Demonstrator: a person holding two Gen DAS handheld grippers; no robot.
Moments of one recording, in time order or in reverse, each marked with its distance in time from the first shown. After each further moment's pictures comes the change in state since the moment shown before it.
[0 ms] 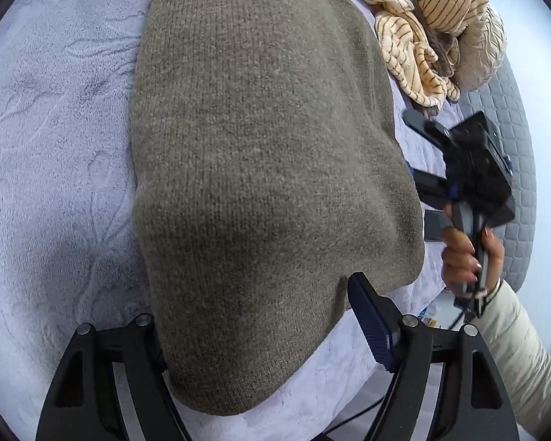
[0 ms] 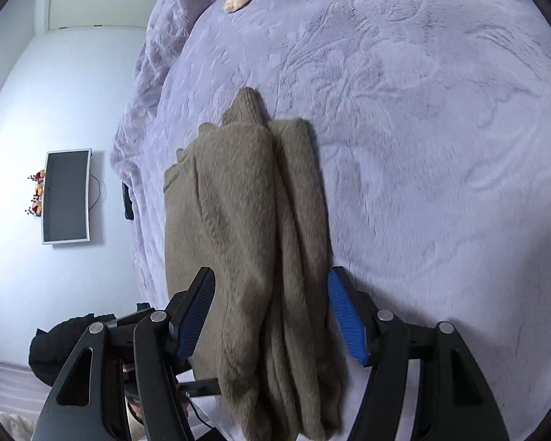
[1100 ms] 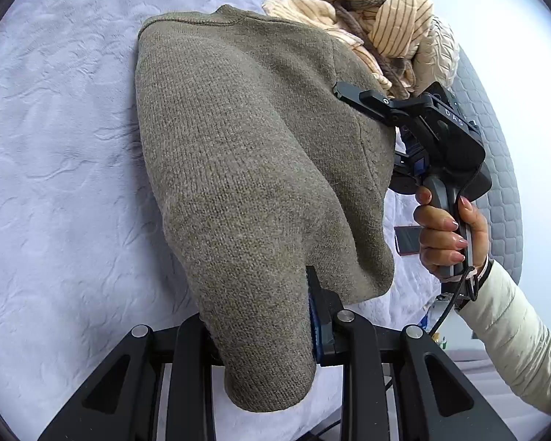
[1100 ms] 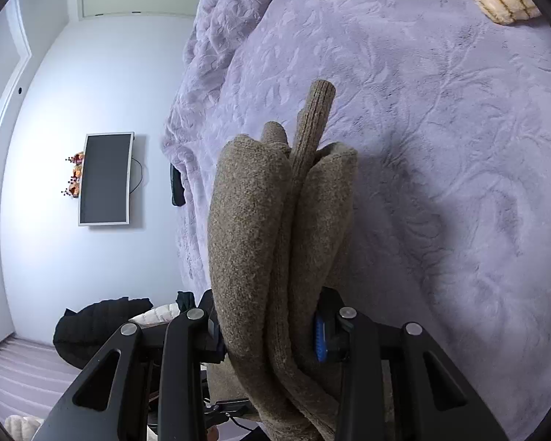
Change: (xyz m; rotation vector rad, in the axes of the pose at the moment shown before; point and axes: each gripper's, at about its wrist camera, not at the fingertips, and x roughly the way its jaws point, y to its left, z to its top) left arm -0.075 -0.026 -0.031 0.107 -0.182 -0.007; right arm 0.014 0.087 -0.001 -0.069 0.049 0.161
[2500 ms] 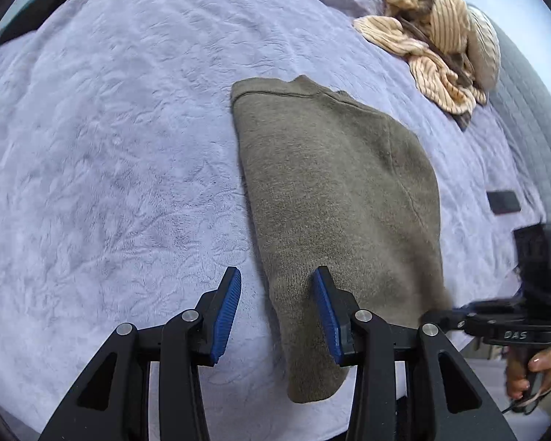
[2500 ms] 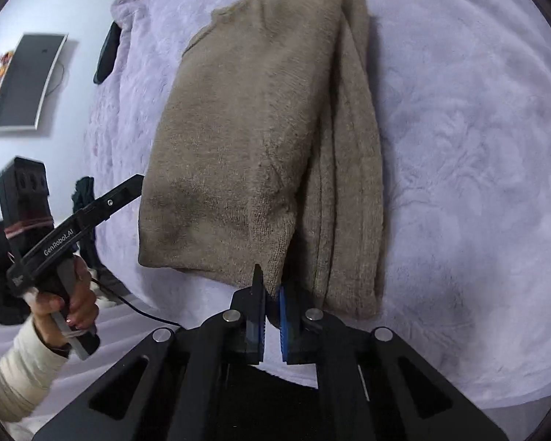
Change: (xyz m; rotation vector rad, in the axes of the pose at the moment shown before) left arm -0.116 0.091 -0.112 0.078 -0.098 0.402; right arm 0.088 0.054 -0.288 -0.154 0.162 -0.492
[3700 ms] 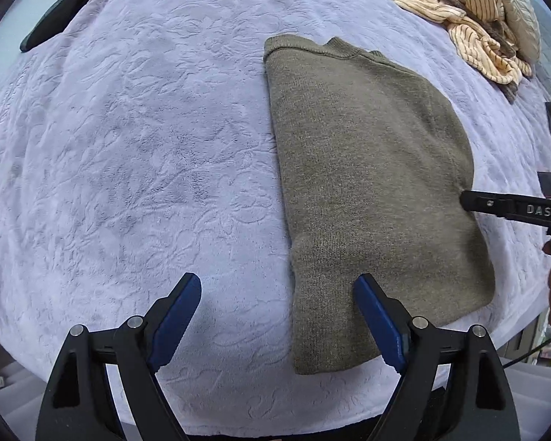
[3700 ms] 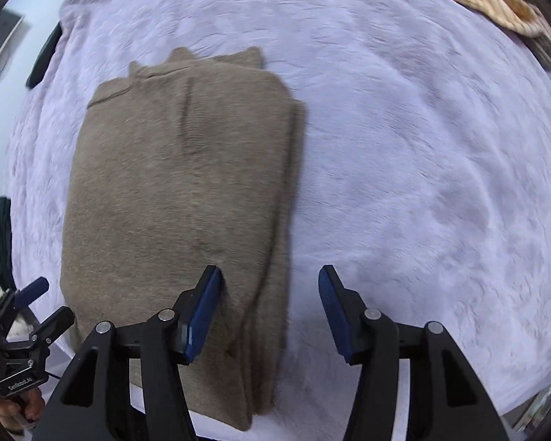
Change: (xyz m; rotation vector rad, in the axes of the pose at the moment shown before) left arm 0.001 -0.022 -0.029 -0.018 0.087 0.245; right arm 0.001 -0.025 0.079 0.013 -0.057 -0.343
